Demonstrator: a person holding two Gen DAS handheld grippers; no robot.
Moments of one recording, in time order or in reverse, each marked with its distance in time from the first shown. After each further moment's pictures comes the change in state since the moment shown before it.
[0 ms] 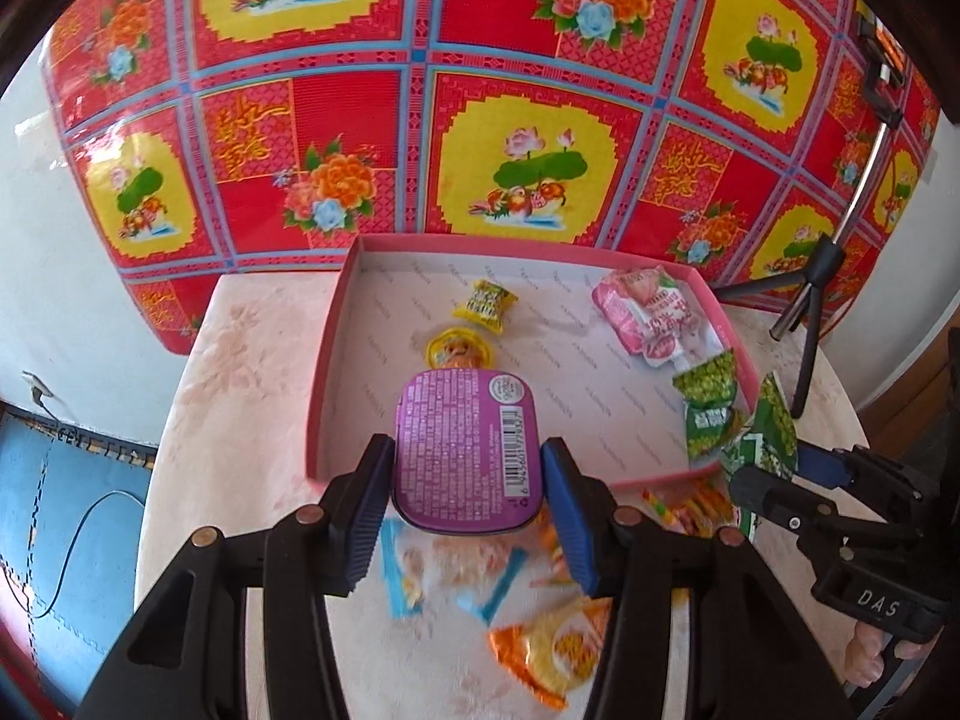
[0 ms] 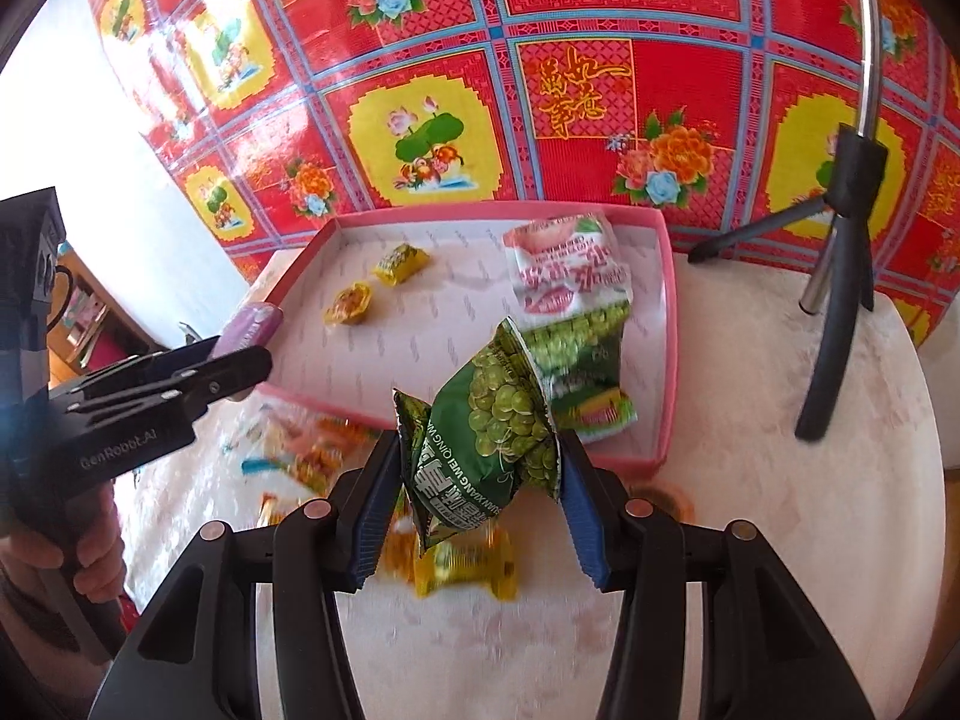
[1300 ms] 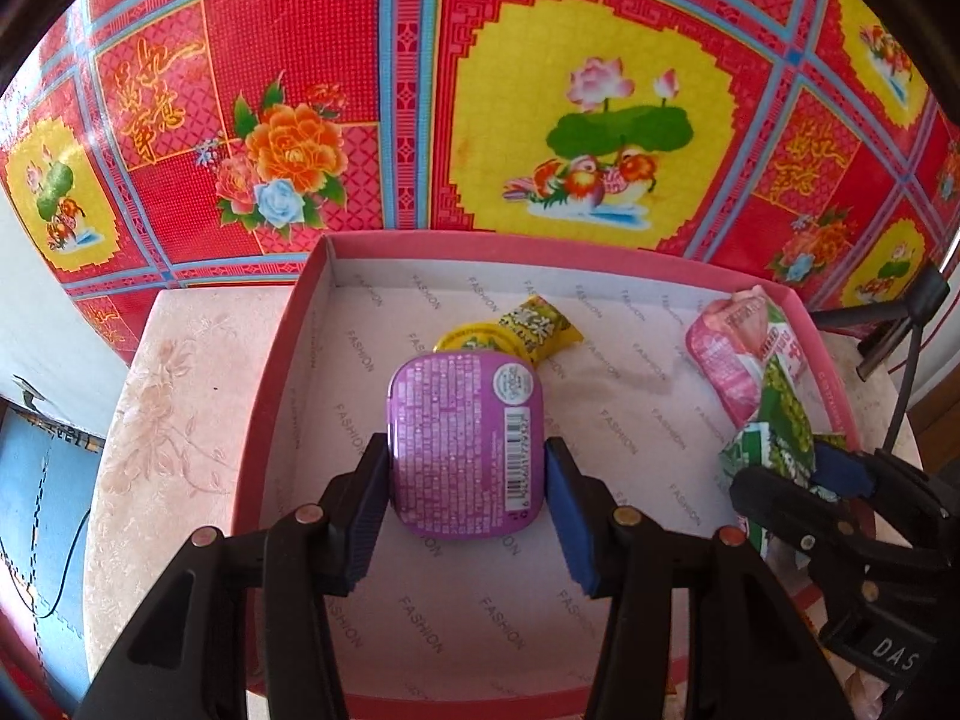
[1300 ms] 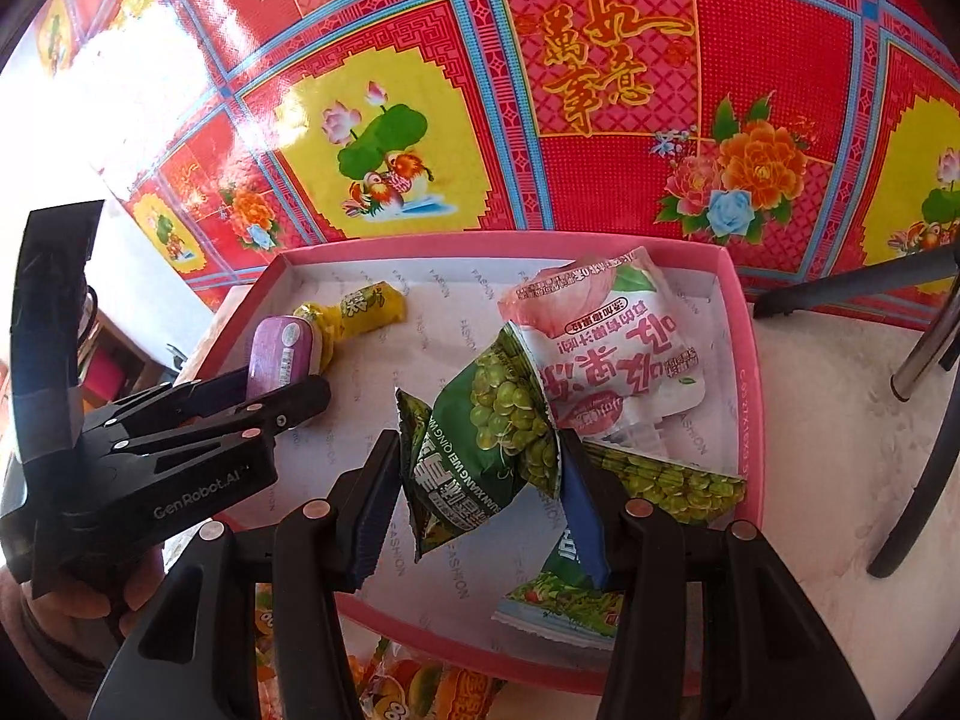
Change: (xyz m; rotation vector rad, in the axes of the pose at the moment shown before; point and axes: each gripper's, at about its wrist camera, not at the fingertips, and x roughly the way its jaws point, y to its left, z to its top) left arm 0.098 0.007 0.037 -0.016 0.059 0.047; right arm 0.079 -0.010 0.046 0.023 0.005 0.011
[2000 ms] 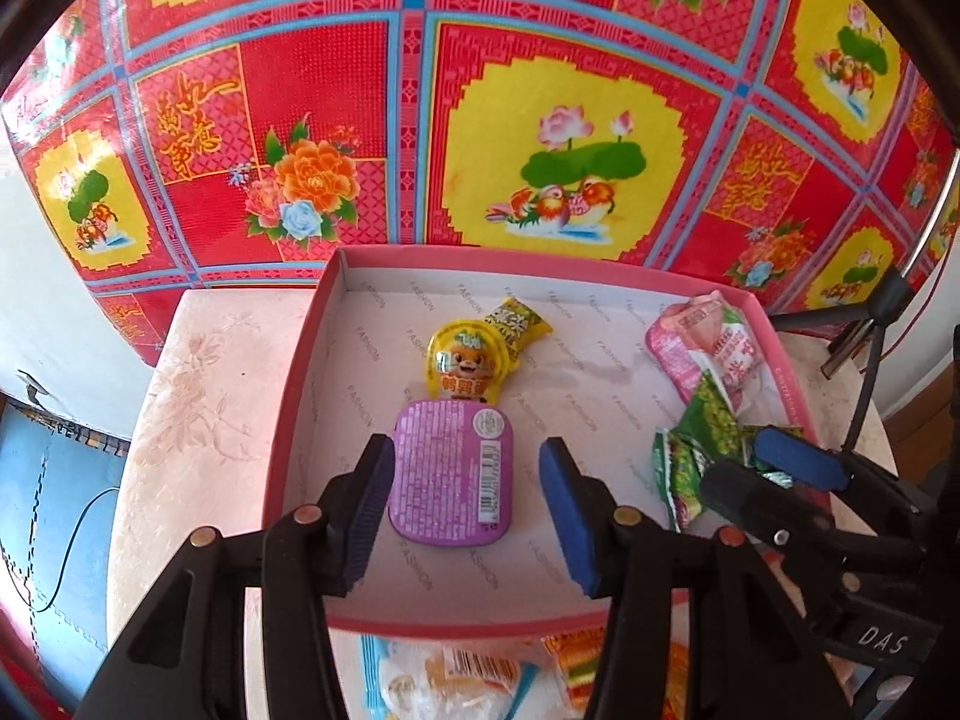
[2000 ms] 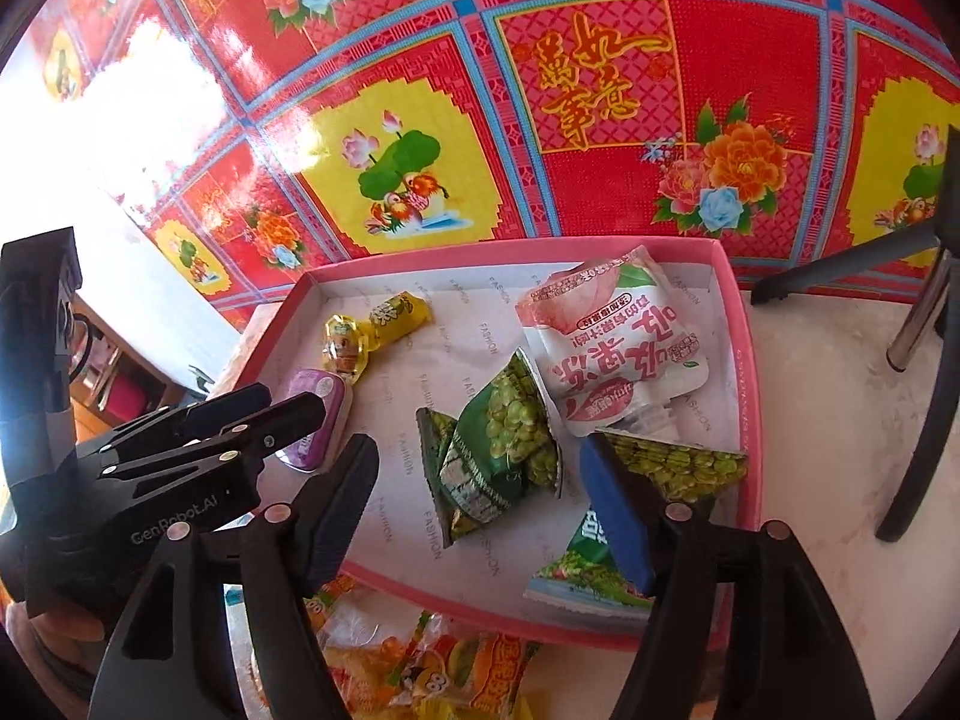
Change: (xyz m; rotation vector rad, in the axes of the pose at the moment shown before) left arm -0.033 0.002 0.000 -0.011 -0.014 -0.022; right arm -0.023 -0.001 -0.008 0.059 -0.028 0.057
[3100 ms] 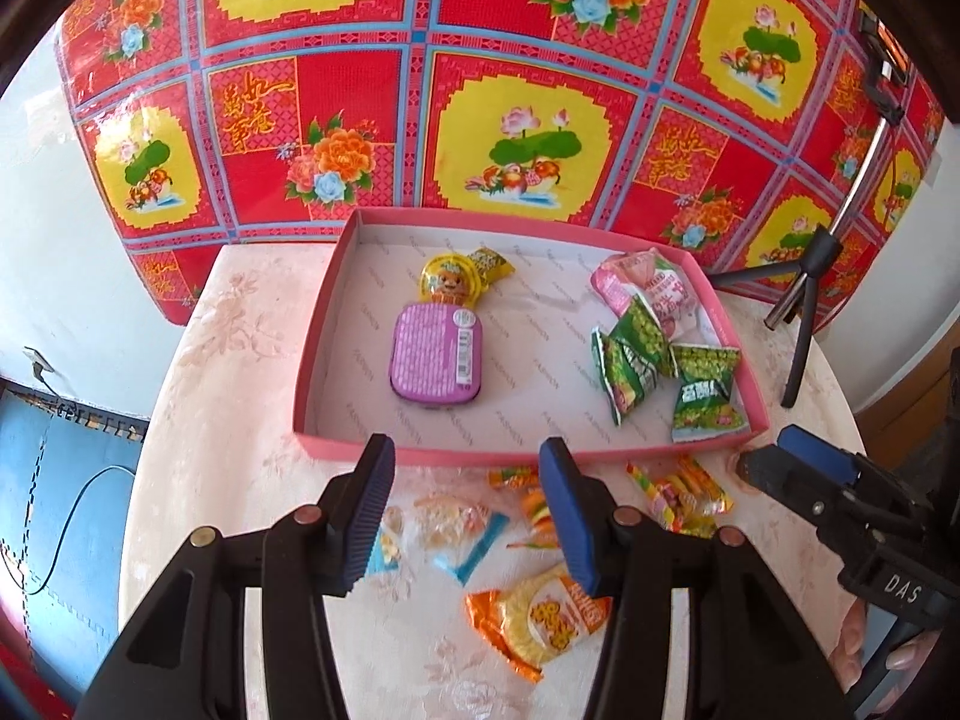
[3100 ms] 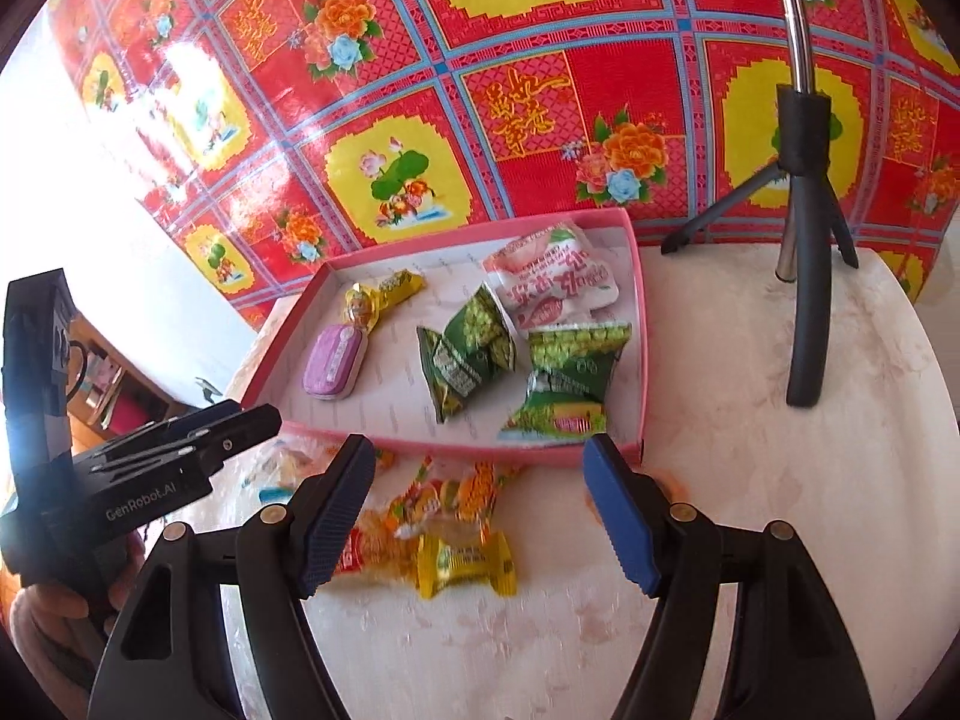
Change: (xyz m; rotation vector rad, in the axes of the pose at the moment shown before) left arm -0.066 -0.002 -0.051 0.002 -0.008 -0.033; right arm -0.071 -0.011 -0.057 0.034 -0.053 -0.026
